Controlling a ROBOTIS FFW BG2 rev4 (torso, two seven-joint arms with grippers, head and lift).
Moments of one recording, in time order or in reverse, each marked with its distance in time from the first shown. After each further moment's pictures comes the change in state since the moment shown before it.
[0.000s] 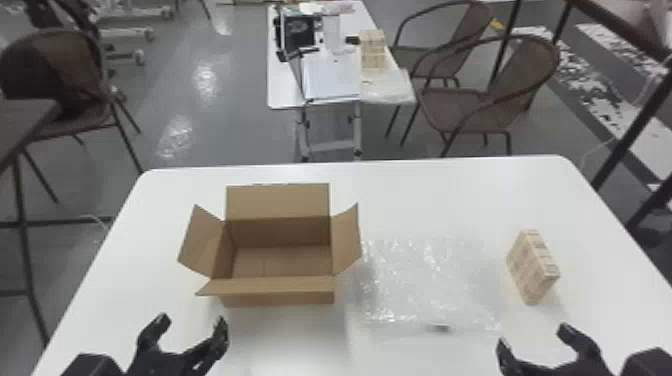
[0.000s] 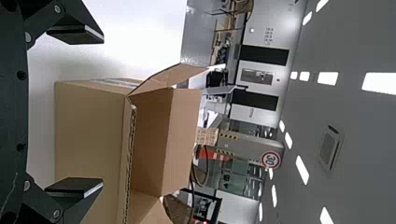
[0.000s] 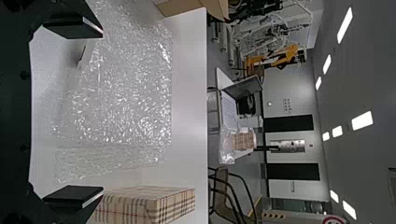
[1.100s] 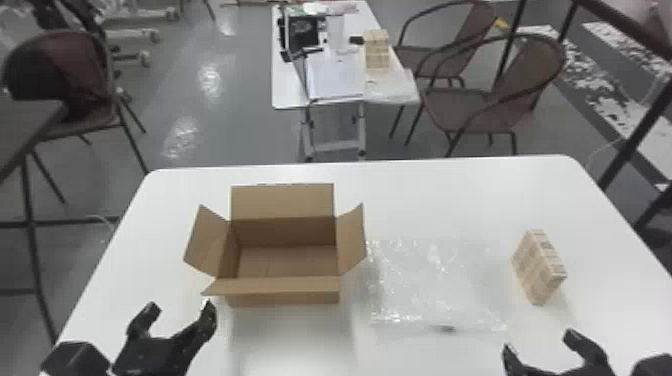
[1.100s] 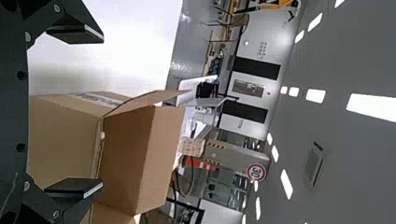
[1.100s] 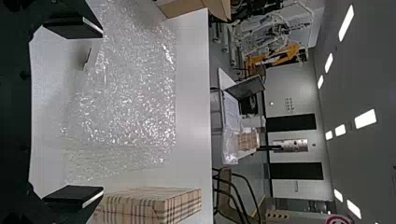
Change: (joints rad) left arm -0.032 0.000 0.044 -0.014 0.093 0.031 0.000; right arm 0.006 0.000 0.002 0.007 -0.010 0.005 0.001
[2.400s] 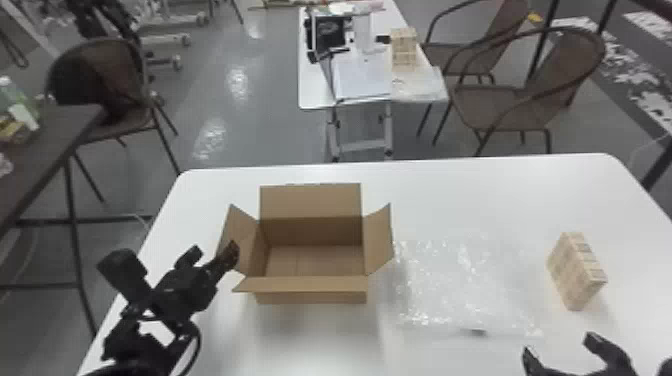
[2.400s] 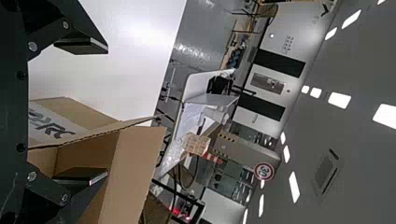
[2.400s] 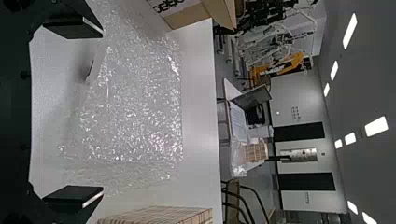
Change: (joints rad) left arm -0.305 0.063 0.089 0.129 0.067 0.318 -0.088; right arm -0.047 0.000 0.015 0.045 0.001 0.035 0.039
